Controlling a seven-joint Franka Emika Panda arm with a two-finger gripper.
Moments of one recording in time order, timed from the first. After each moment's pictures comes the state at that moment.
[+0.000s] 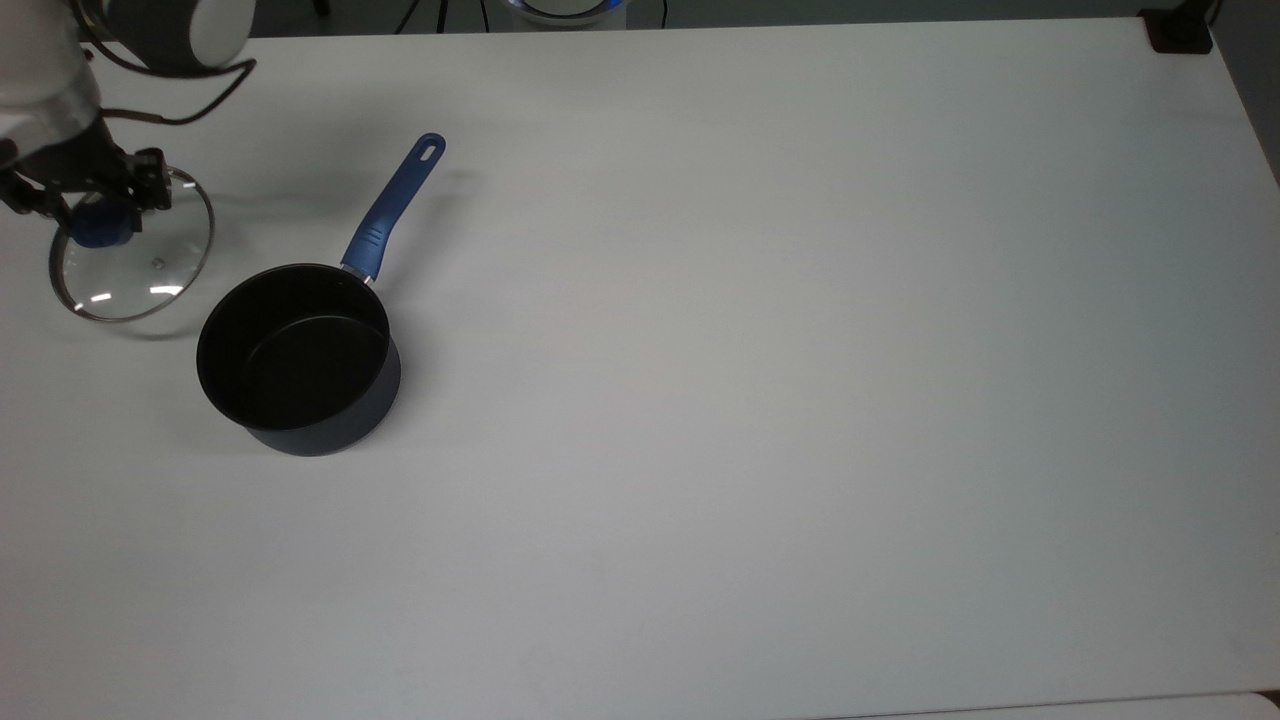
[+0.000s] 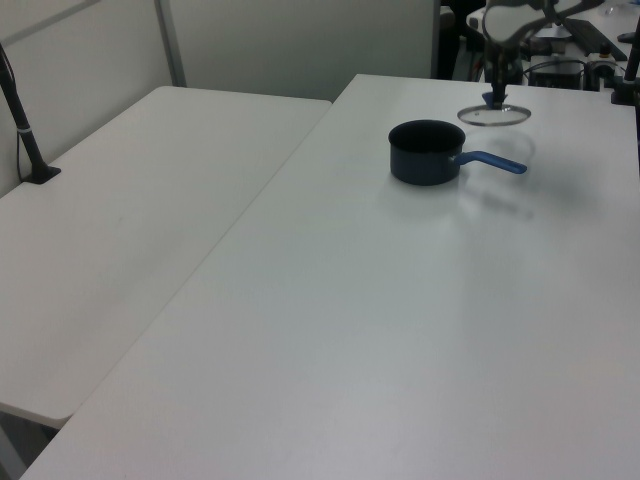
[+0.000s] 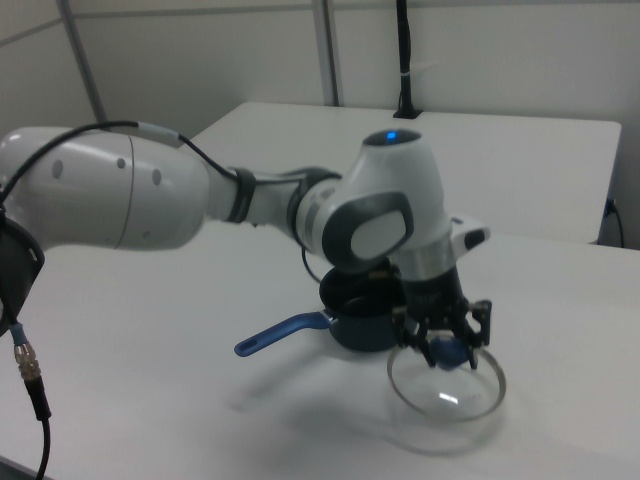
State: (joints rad) arm -0.25 0.44 -0.33 -1.62 -0.05 2.18 -0.74
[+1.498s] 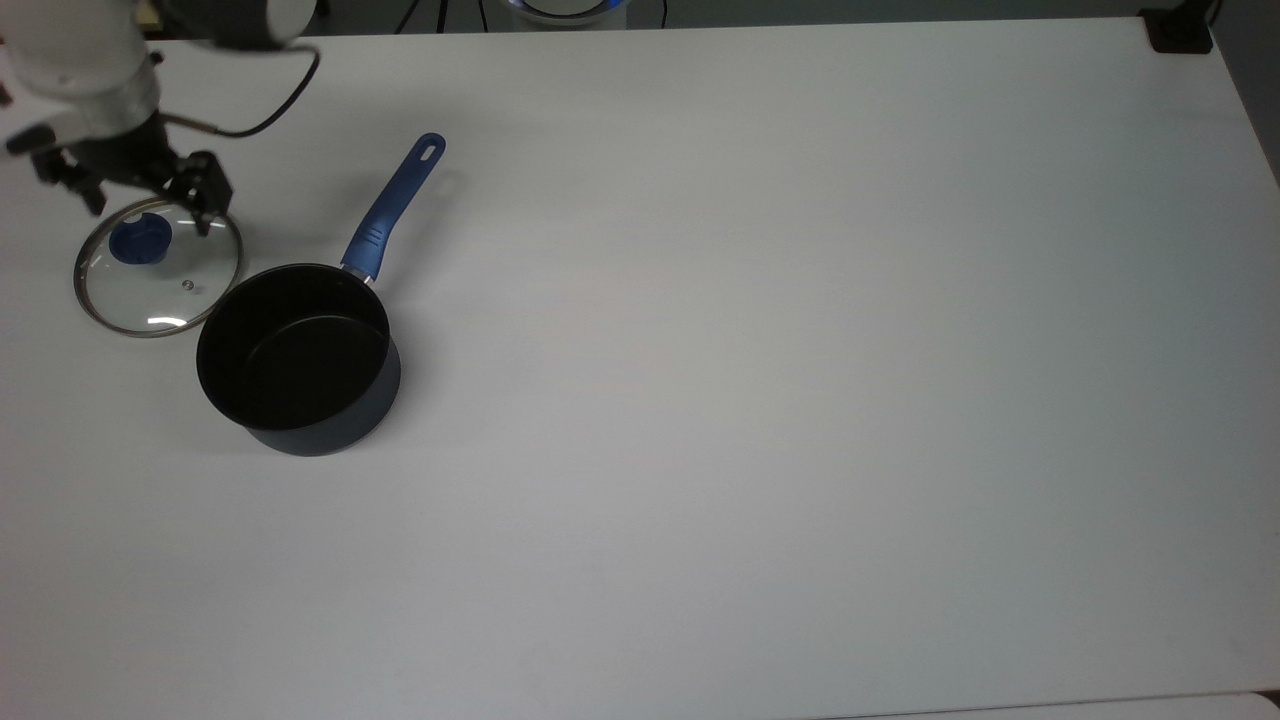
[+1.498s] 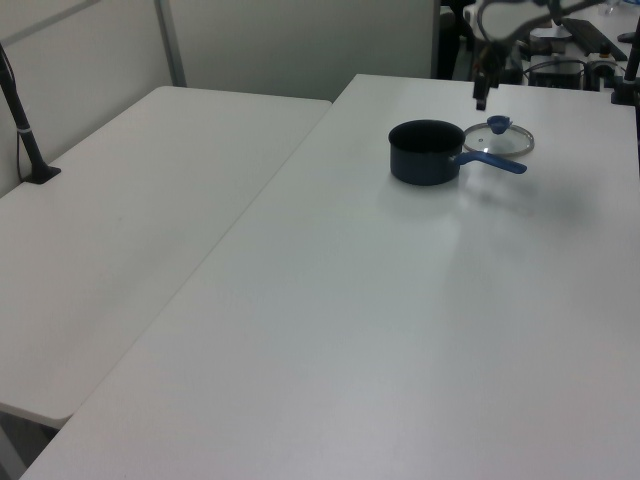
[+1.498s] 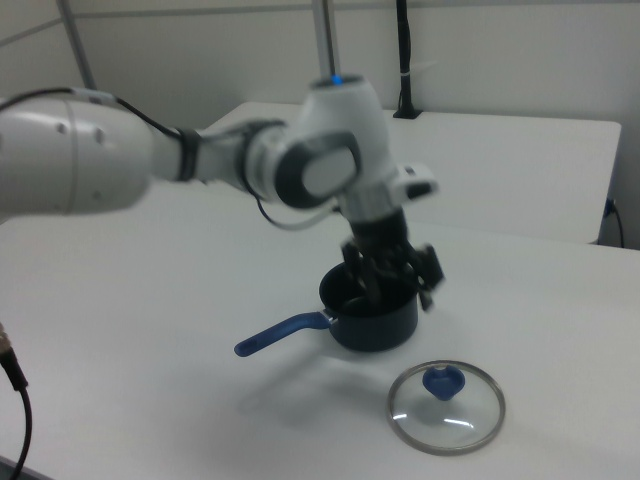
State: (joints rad) arm -0.15 0.33 -0.31 -1.65 -0.09 2.08 -0.29
